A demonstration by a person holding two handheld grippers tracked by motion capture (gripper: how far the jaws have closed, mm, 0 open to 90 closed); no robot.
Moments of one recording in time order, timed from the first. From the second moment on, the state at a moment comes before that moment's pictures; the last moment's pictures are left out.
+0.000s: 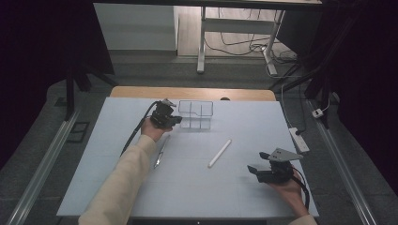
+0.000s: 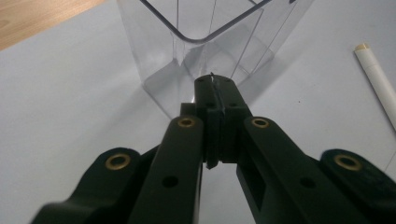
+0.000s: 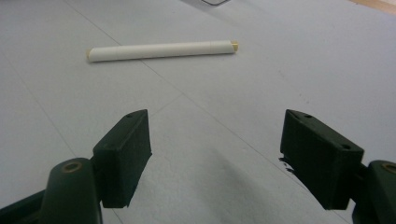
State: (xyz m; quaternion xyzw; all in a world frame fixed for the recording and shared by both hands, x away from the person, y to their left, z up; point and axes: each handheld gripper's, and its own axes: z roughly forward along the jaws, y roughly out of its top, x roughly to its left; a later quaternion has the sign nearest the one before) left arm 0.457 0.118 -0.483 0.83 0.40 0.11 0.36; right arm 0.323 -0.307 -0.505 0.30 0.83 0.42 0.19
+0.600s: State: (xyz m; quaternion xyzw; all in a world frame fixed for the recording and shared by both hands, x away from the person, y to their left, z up) left arm 0.428 0.141 -0.458 0.82 0.41 0.12 0.39; right arm 0.322 -0.307 -0.503 0.30 0.83 0.42 0.20
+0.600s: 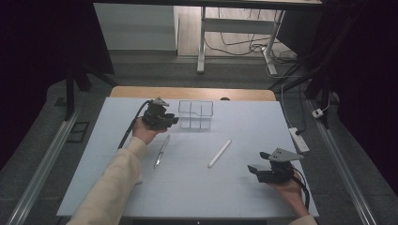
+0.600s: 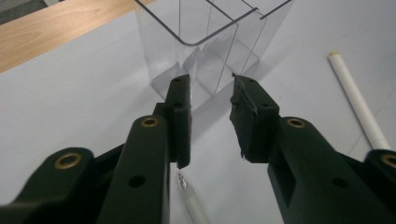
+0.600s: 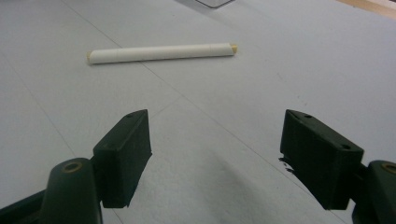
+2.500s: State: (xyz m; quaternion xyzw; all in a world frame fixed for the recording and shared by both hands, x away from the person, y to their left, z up) left arm 0.372 0.146 -0.475 0.84 0.43 0.10 0.30; right arm 0.314 -0.309 -0.497 0.30 0.83 0.42 0.21
